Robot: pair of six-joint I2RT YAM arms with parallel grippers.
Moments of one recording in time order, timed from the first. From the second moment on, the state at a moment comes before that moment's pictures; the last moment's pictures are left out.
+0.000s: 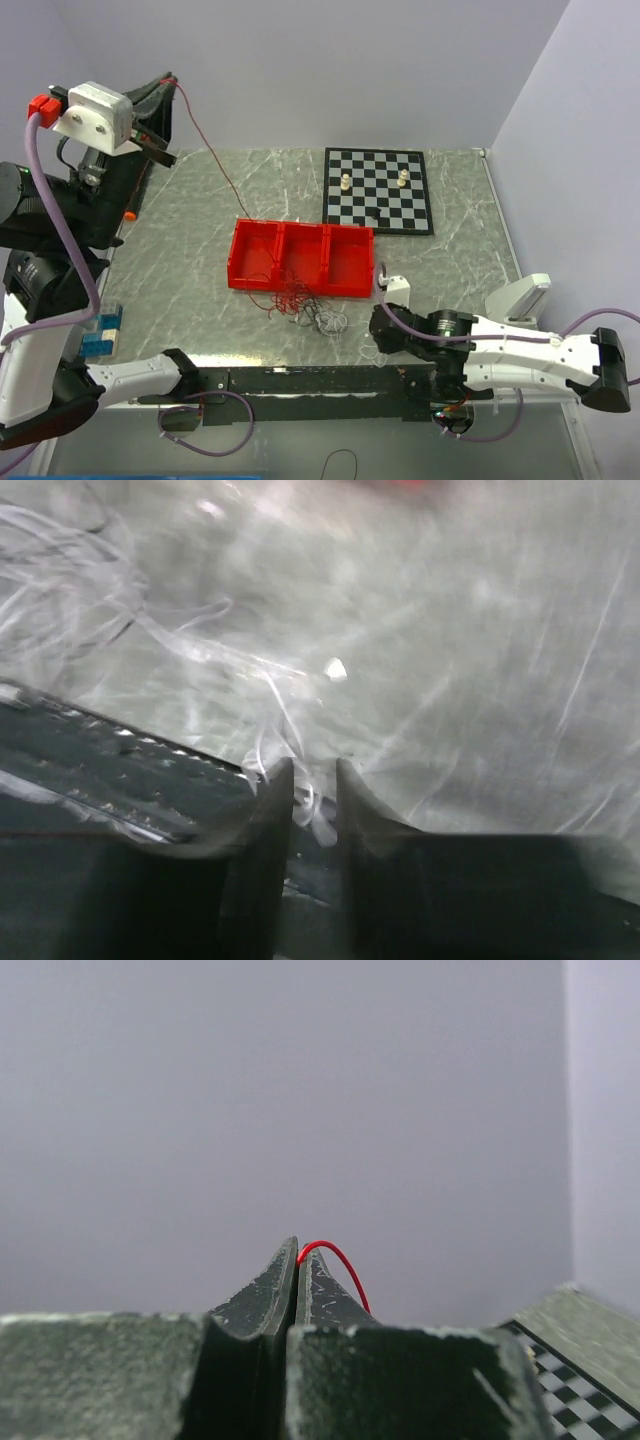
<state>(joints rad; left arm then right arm) -0.76 1.09 1.91 -0.28 -0.28 0.42 1.27 0.80 0.56 -0.83 0.41 0.96</state>
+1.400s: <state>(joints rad) -0.76 1.10 1.99 -0.54 -0.03 0.30 1.14 1.81 1.27 0.28 0.08 0.23</state>
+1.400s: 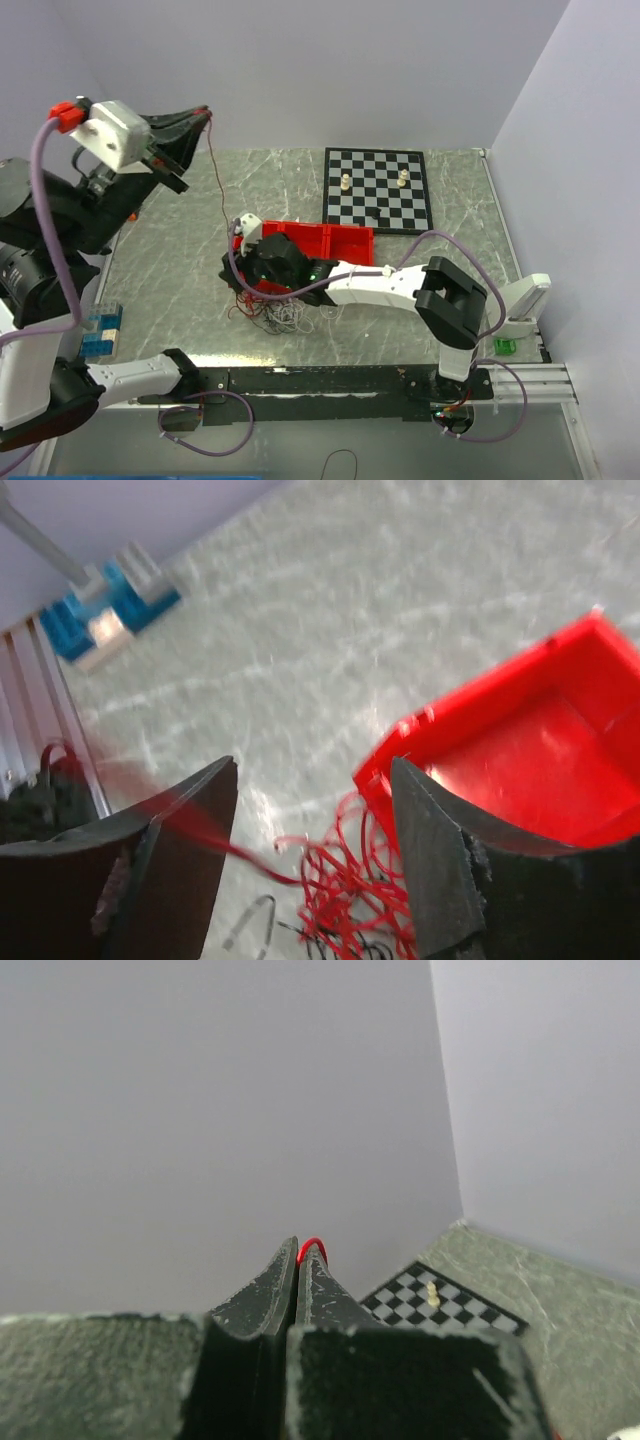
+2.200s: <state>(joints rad) -0.76 1.15 2.13 0.16 -0.25 0.55 1.11 1.33 0.72 -0.06 -0.08 0.42</state>
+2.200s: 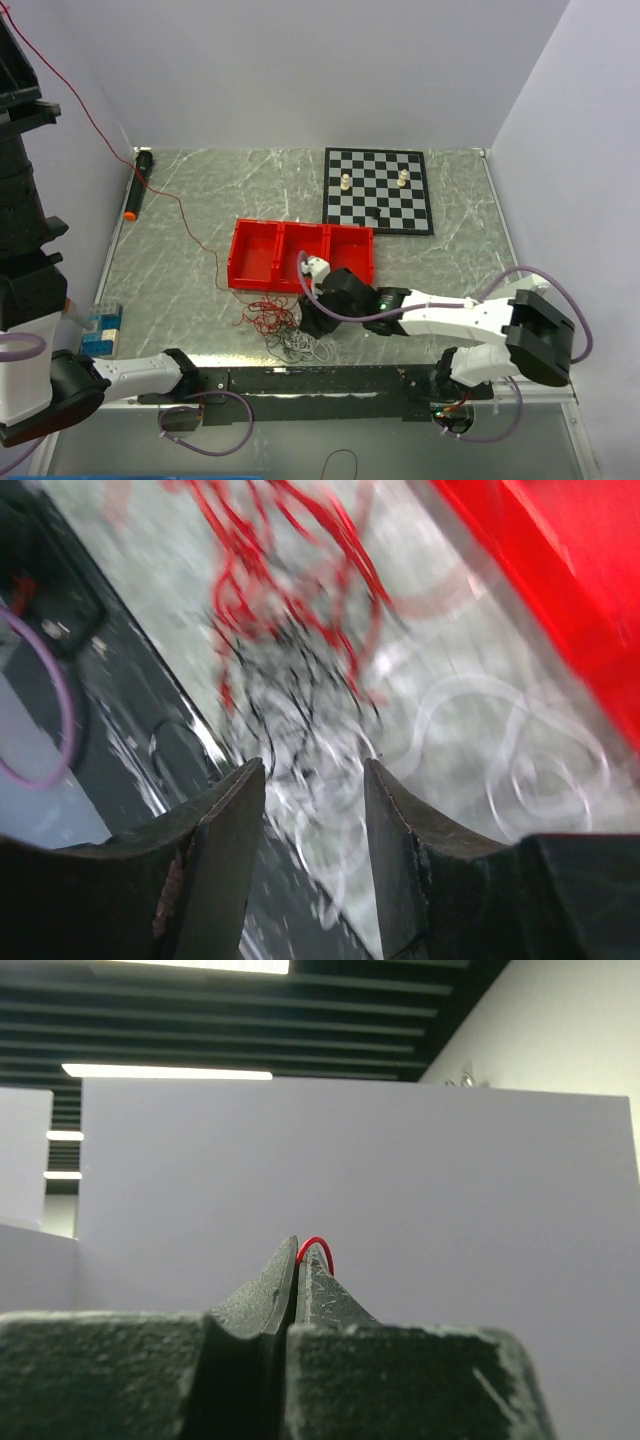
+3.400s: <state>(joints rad) -0.76 1.18 2.04 0.30 -0.05 0.78 1.12 1.51 1.03 0.12 -0.16 0.29</state>
